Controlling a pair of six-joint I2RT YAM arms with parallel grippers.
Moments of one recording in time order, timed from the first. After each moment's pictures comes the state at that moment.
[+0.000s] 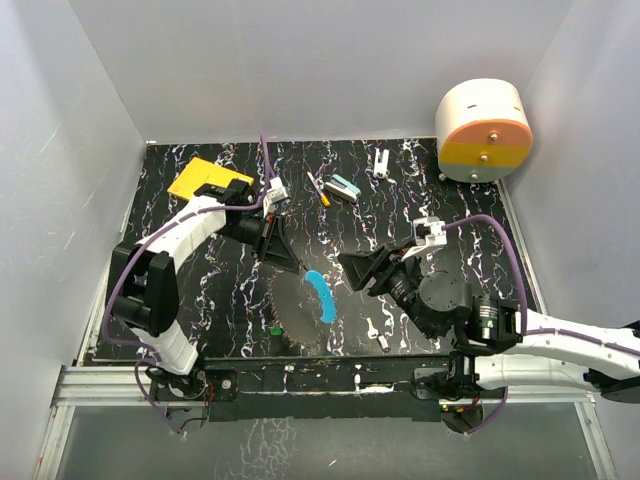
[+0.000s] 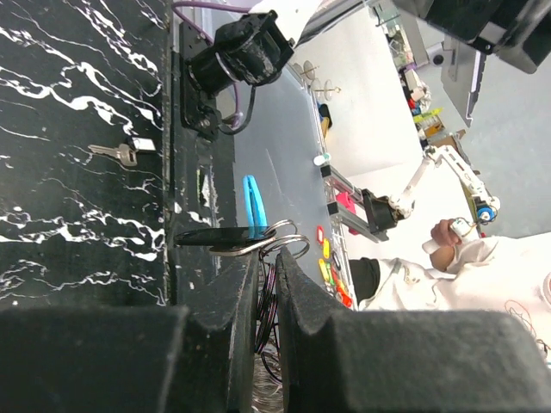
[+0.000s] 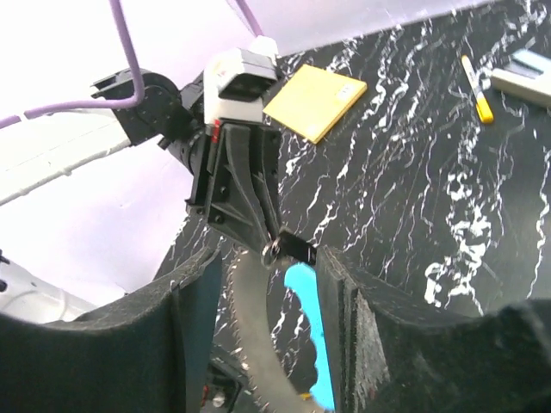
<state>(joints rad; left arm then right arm) -0.34 1.70 1.30 -1.21 1.49 0.65 1.34 0.79 0.87 -0.21 0.79 0.76</state>
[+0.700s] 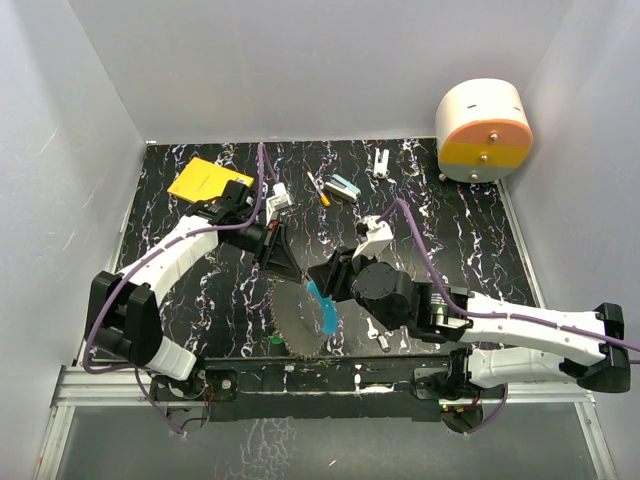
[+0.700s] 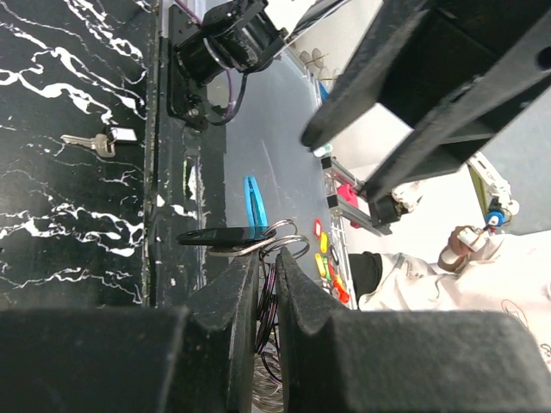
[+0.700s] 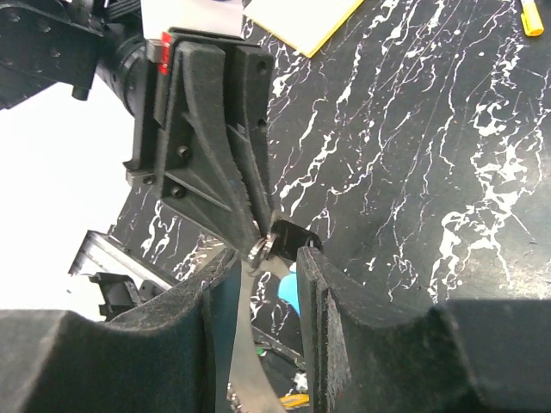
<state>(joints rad) -0.40 1.49 1.13 -0.85 1.45 0.24 1.31 1.03 0.96 -0.25 0.63 0.74</state>
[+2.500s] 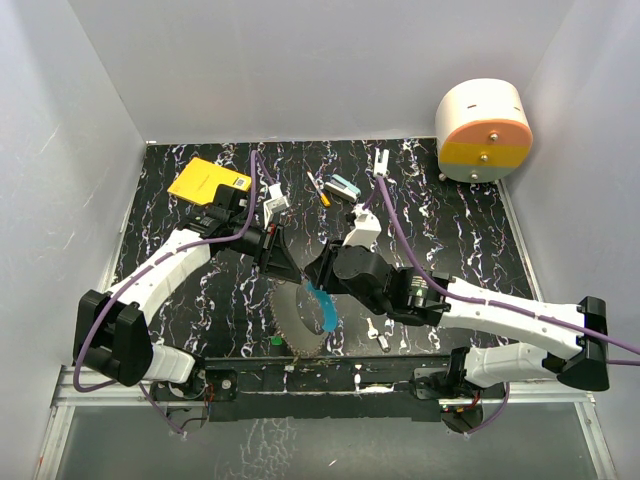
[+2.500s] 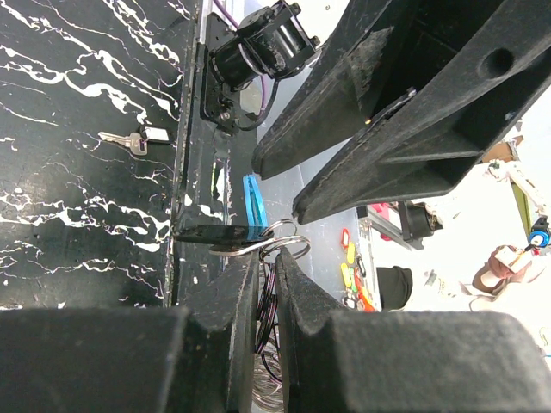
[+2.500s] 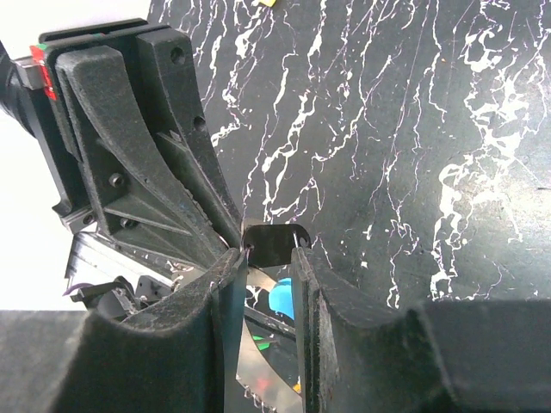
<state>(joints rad) -0.40 1.38 1.03 -0.62 1.35 0.05 1.22 1.17 1.08 -0.44 0.53 0.94</state>
